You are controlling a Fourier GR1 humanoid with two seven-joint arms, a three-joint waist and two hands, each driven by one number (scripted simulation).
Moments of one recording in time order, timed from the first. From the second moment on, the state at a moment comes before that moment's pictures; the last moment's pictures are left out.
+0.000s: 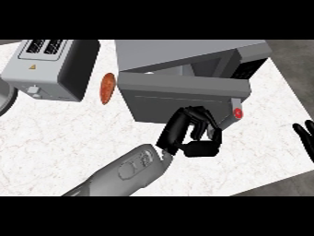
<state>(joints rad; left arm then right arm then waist) -0.75 0.00 -0.91 -1.00 0.53 0.57 -0.26 0.23 -0.26 -0.08 -2.08 -0.39 0.42 -0.20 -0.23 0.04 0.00</state>
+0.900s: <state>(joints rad) -0.87 0.00 -0.77 -0.90 0.78 0.58 -0.44 0.18 -0.32 -0.10 -2.15 -0.52 0.43 -0.11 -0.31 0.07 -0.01</state>
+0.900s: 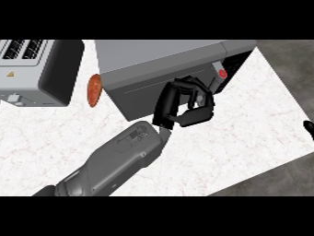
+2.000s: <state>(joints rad) -0.88 0.00 -0.80 -0.86 0.89 0.59 -0.61 0.12 -0.38 -0.16 -2.18 -0.64 0.41 -0.04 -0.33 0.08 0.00</state>
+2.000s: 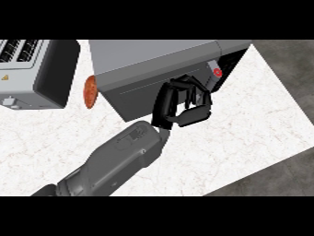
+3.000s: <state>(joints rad) -0.89 0.00 -0.83 -0.83 0.96 0.58 -0.70 0.08 -0.45 -0.18 -2.19 -0.76 0.43 0.02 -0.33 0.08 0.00</state>
